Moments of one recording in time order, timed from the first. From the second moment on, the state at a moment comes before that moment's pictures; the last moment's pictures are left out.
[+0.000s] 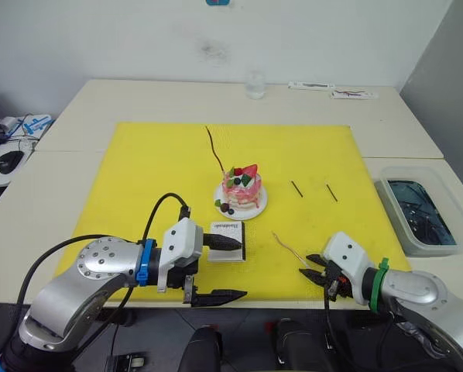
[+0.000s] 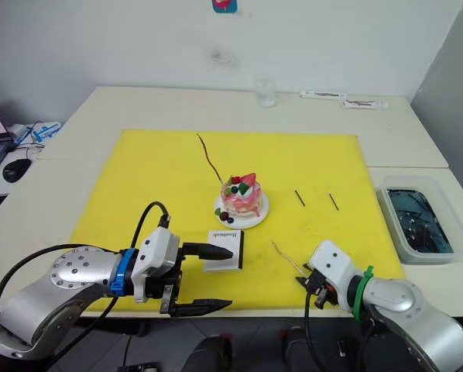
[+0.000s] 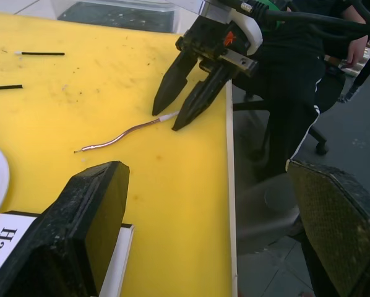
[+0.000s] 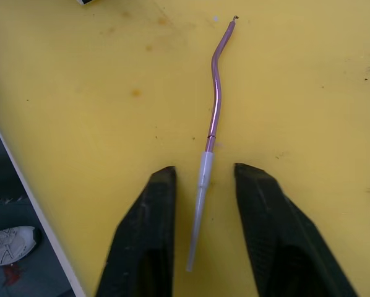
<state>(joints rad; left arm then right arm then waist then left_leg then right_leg) -0.09 0.82 -0.05 -0.62 -0.61 0.53 -1.06 0.07 -0.81 0.14 -0.81 0.39 0.89 0.50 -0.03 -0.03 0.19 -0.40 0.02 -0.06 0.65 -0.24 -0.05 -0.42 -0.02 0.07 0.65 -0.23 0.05</state>
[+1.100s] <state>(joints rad) -0.25 0.78 -0.08 -0.63 -0.73 0.62 -1.03 0.40 -1.08 -0.37 -0.38 0.28 0.38 1.07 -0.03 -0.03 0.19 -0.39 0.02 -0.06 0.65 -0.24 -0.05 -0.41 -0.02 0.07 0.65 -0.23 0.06</state>
